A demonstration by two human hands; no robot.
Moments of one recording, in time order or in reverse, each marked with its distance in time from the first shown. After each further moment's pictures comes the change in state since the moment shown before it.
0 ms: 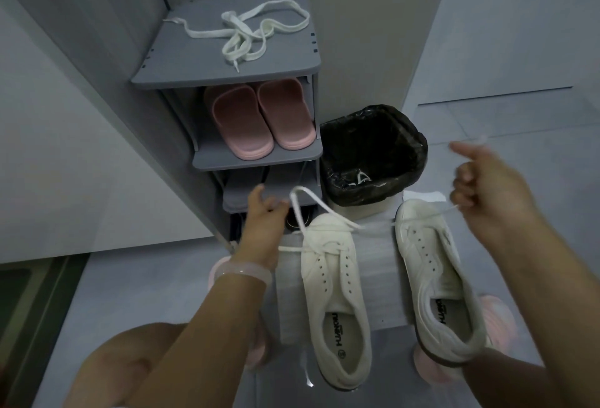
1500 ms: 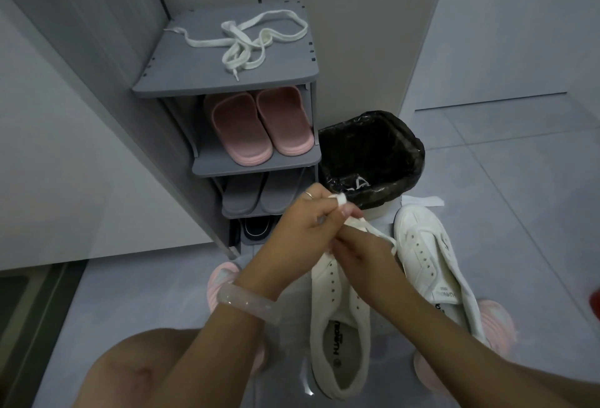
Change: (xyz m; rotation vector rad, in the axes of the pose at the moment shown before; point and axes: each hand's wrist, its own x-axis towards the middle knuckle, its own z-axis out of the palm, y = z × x) left_hand -0.053 0.037 0.018 0.466 -0.529 0.524; right_hand -0.079 0.081 0.060 -0.682 -0.558 -0.465
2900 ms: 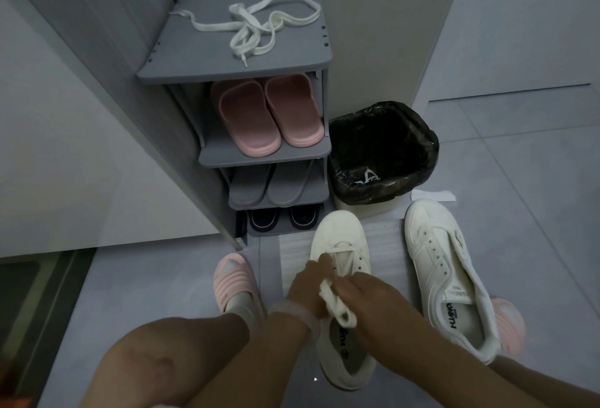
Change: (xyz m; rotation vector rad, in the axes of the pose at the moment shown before) left_hand -0.022 -0.098 0.049 0.468 -0.260 -0.614; right_hand -0.041 0.018 0.008 -0.647 -0.067 -0.467
